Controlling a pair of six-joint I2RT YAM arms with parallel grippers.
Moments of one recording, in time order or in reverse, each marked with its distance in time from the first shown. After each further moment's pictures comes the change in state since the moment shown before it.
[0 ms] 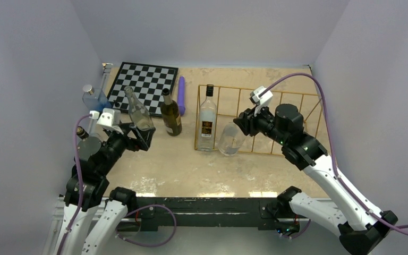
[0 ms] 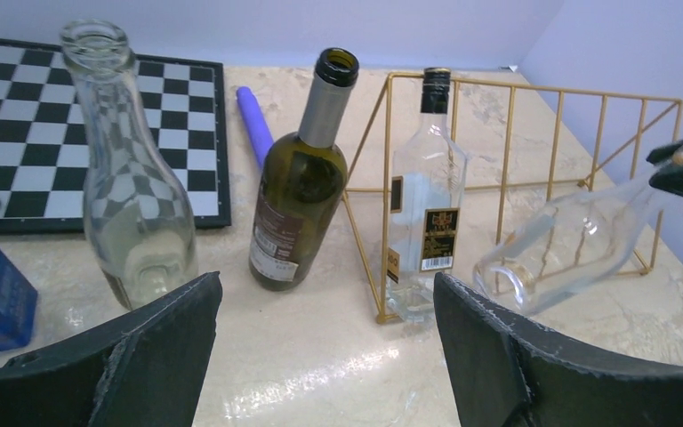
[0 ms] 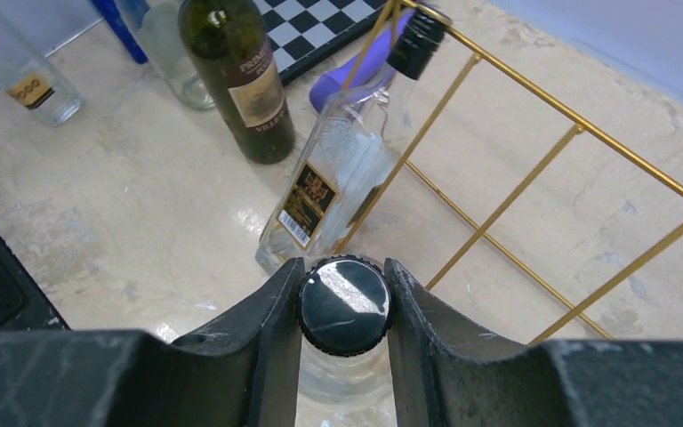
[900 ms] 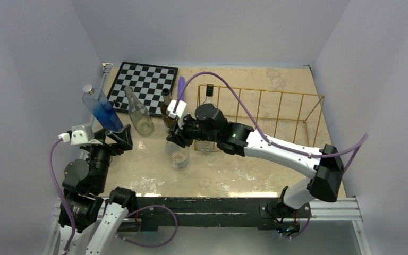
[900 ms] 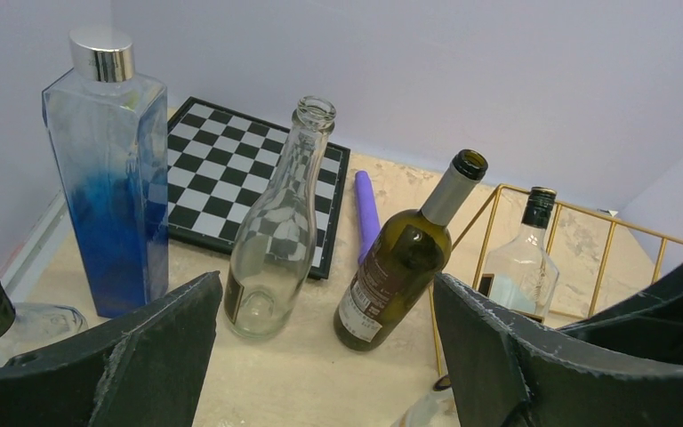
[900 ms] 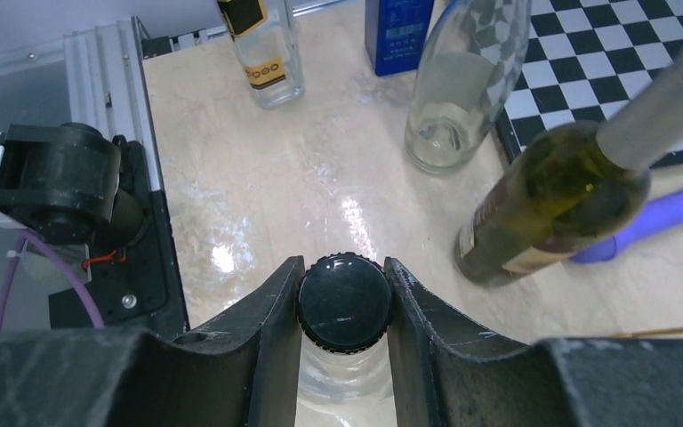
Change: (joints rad) left arm 0.000 -0.200 -0.029 -0.005 -0.381 -0.035; right arm 0.473 0.585 0.314 0.224 -0.019 -0.070
